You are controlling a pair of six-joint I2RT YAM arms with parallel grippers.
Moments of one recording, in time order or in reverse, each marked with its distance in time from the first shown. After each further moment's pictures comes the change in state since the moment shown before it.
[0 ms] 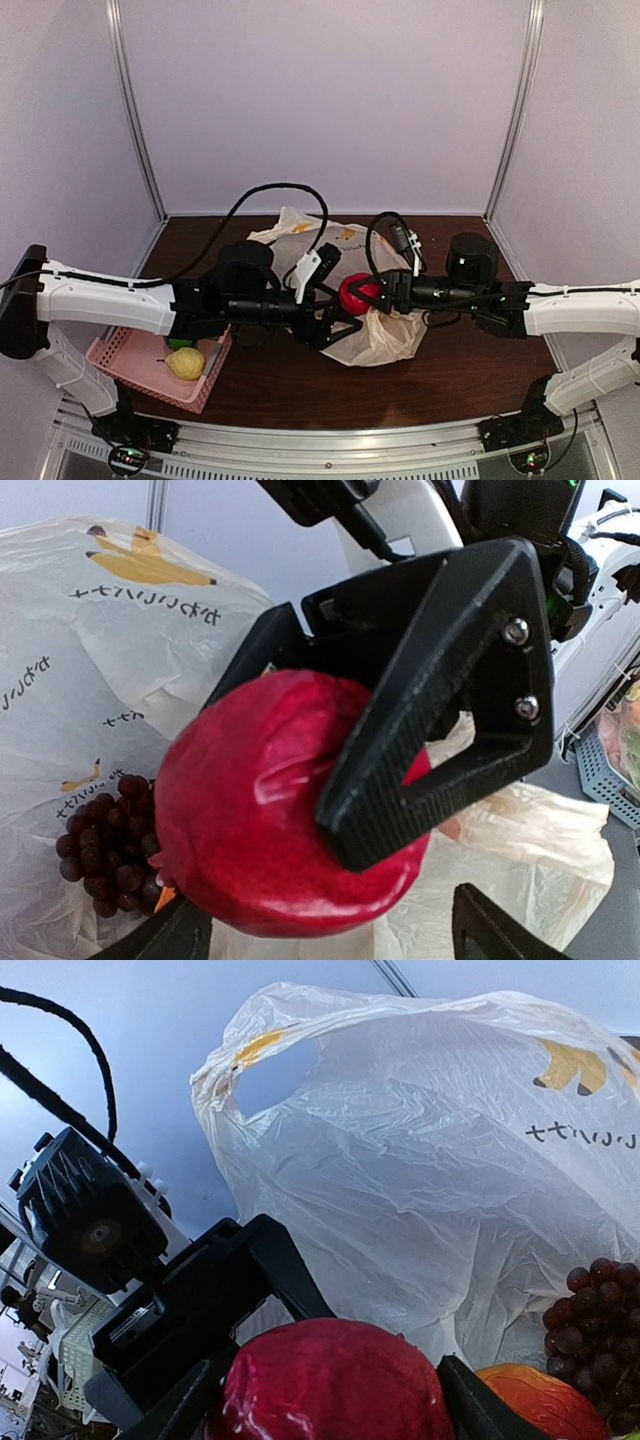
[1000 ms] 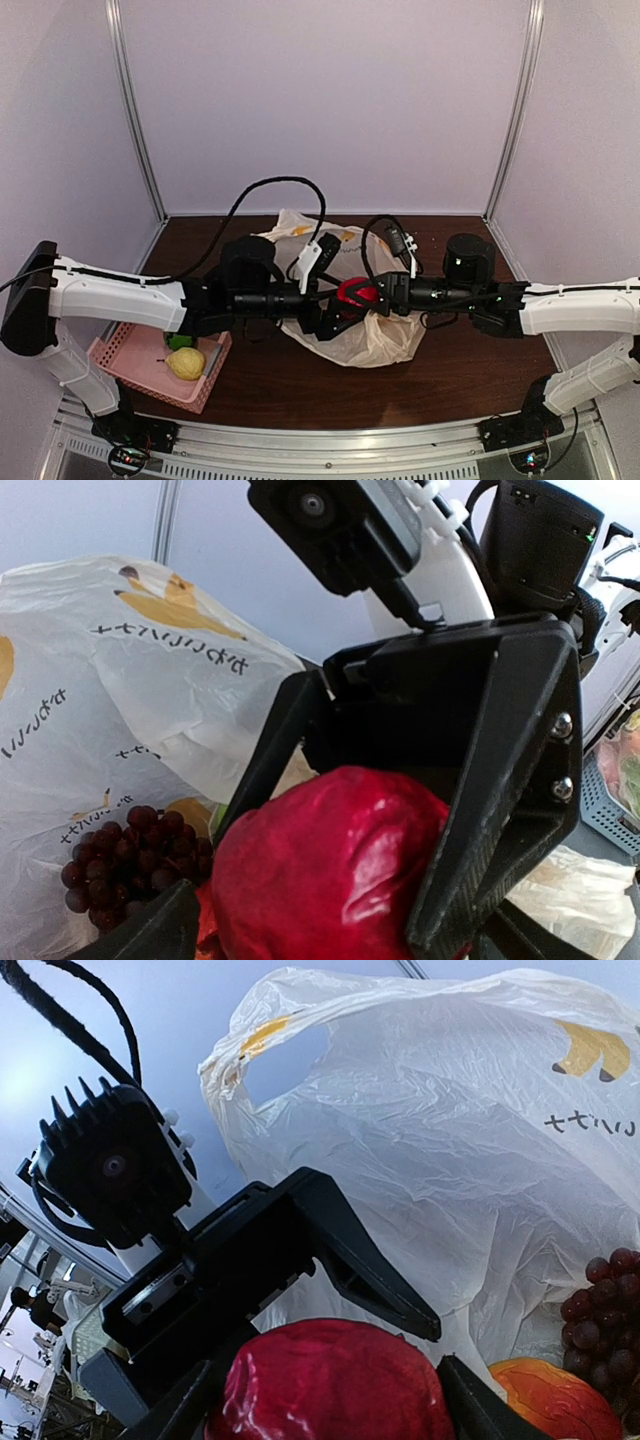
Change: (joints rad) left arm 0.035 0.057 0.014 0.109 0.007 -0.034; right arm -0.007 0.027 0.000 0.022 -0.055 0.019
